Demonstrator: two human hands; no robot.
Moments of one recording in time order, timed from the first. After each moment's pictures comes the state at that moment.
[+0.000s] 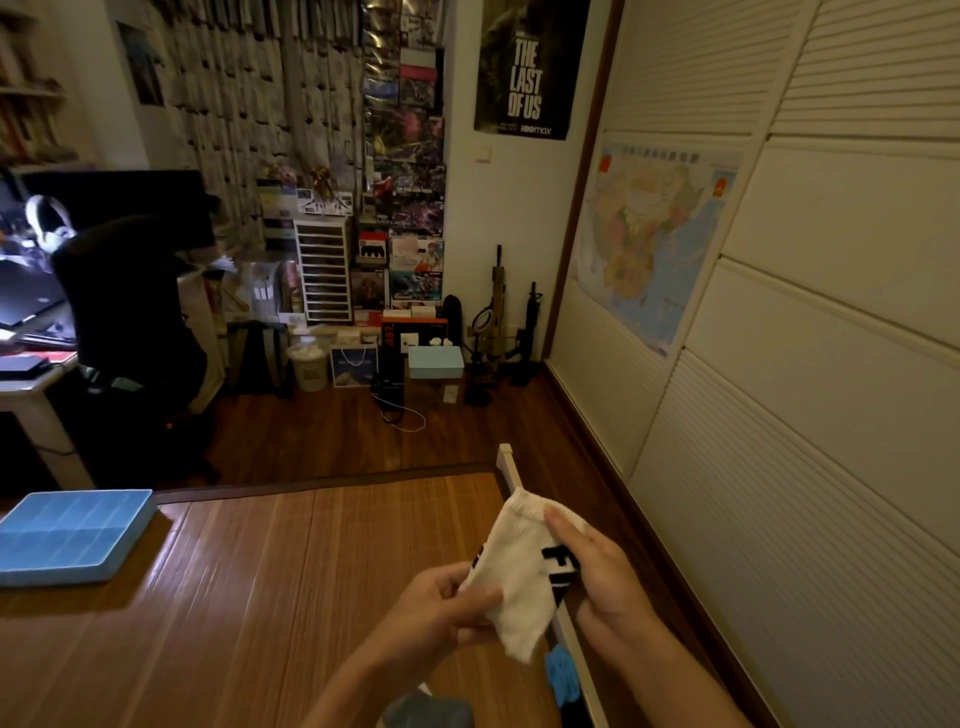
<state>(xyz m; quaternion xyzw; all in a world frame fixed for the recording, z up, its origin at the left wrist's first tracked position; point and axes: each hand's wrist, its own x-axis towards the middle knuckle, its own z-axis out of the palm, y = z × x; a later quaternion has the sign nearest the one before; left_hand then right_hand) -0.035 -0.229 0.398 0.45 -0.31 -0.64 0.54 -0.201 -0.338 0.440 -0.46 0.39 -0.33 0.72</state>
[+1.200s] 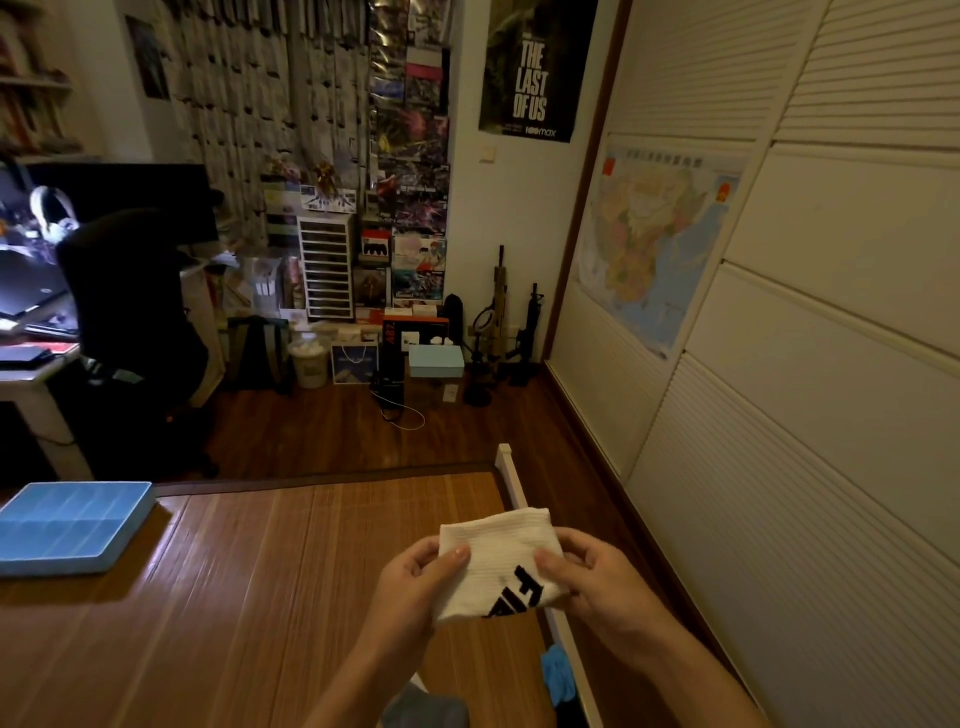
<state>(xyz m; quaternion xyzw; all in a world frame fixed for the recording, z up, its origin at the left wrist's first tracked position) -0.033 -0.221 0.393 0.49 -0.24 -0.51 0.67 -0.224 -0.348 0.433 -0.58 0.34 -0.19 0.71</state>
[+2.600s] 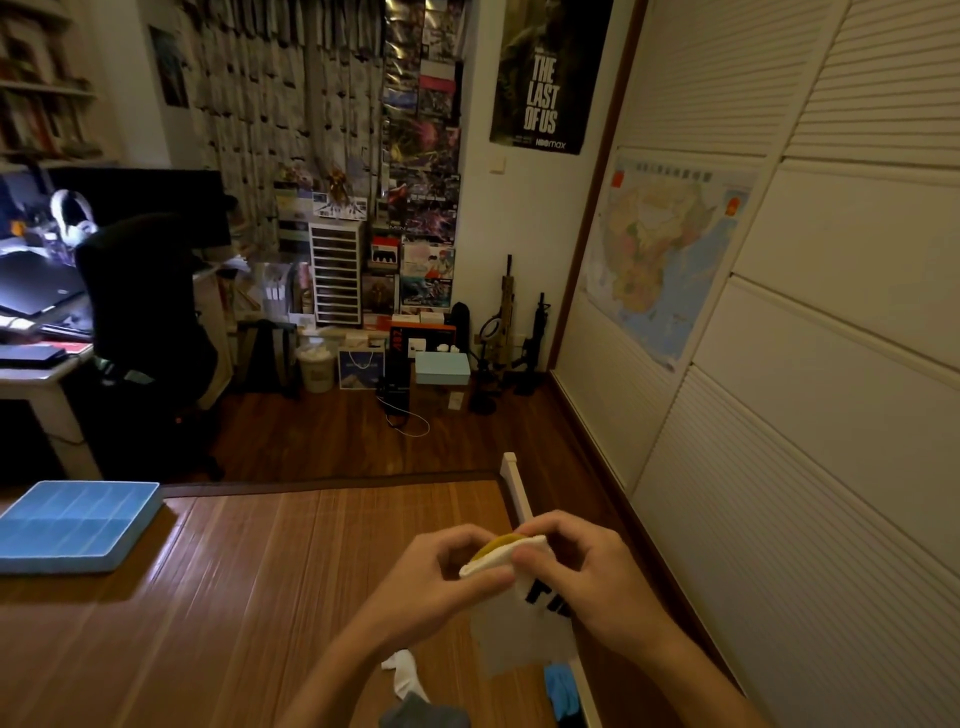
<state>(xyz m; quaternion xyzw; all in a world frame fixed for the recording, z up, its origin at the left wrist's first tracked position) -0.019 -0.215 0.442 0.52 -0.53 -0.41 0.53 -0.206 -0.325 0.473 -0.81 0.23 -0.25 0.48</state>
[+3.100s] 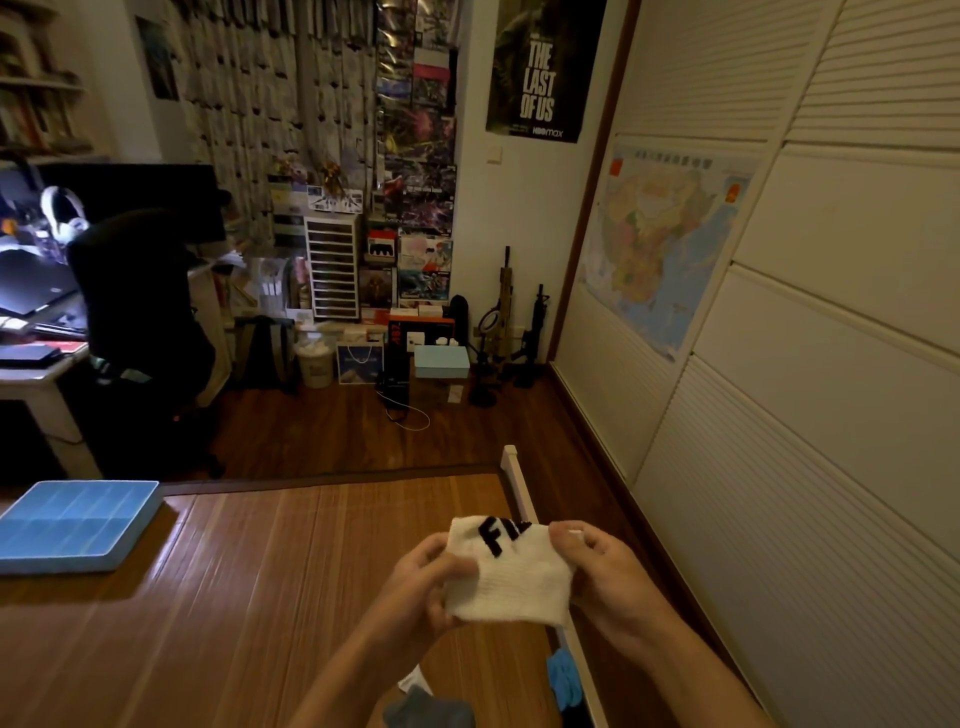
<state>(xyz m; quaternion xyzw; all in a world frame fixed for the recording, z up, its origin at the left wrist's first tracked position) -0.021 -0.220 0.410 0.43 -0.22 -0.60 0.64 -0.213 -0.356 0.428 -0.55 0.34 -0.23 0.72</state>
